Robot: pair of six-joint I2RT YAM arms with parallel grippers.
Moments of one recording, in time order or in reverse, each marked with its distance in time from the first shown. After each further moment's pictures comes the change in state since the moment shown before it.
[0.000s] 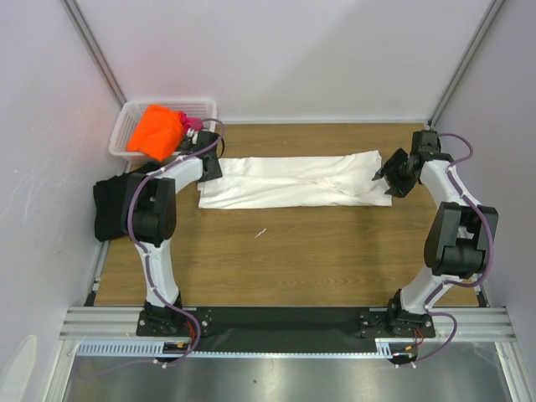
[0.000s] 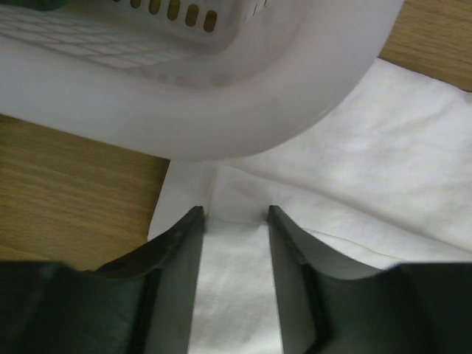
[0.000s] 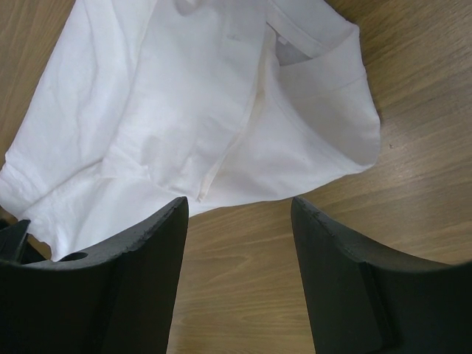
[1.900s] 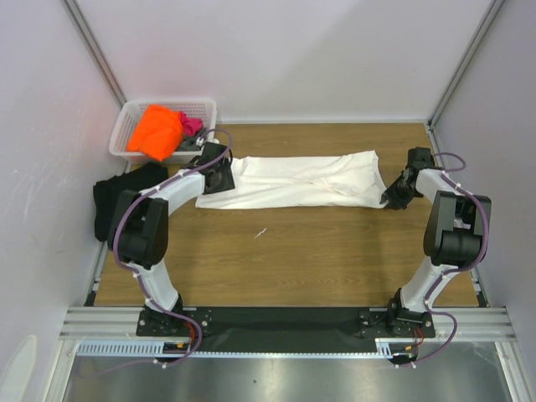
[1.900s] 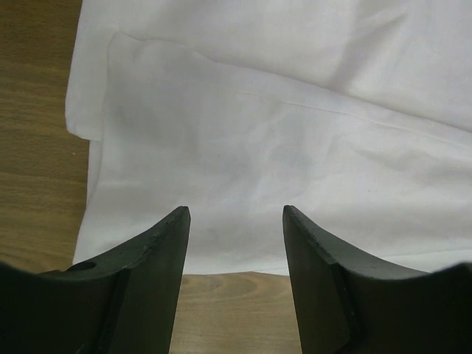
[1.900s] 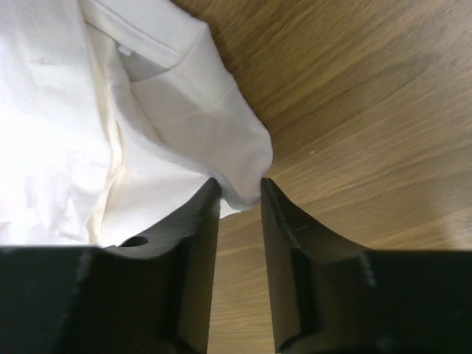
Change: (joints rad) left arm -0.109 -0.227 -0.219 0.008 0.080 -0.042; right arm -0.027 0.085 -0.131 0.084 0.111 -0.007
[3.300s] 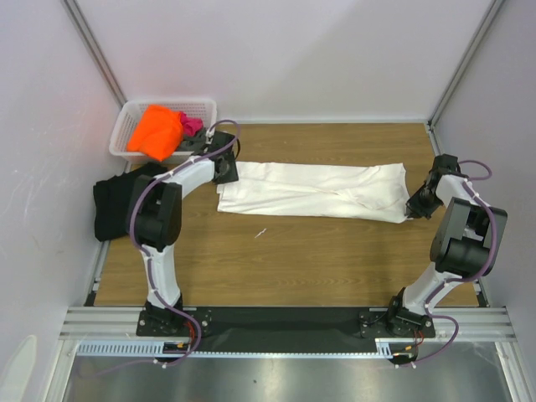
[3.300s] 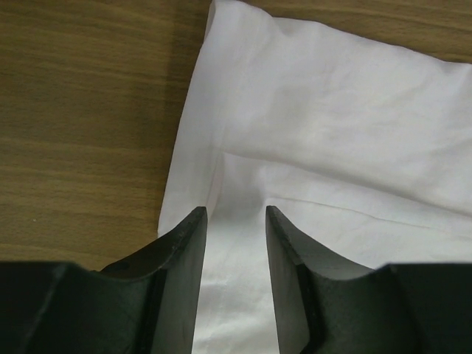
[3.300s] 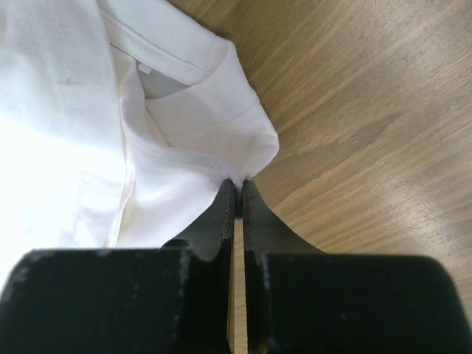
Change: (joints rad) left arm -0.003 0.193 0.232 -0.079 0.024 0.027; right arm -0.171 -0.064 -0.036 -0.089 0.081 -0.154
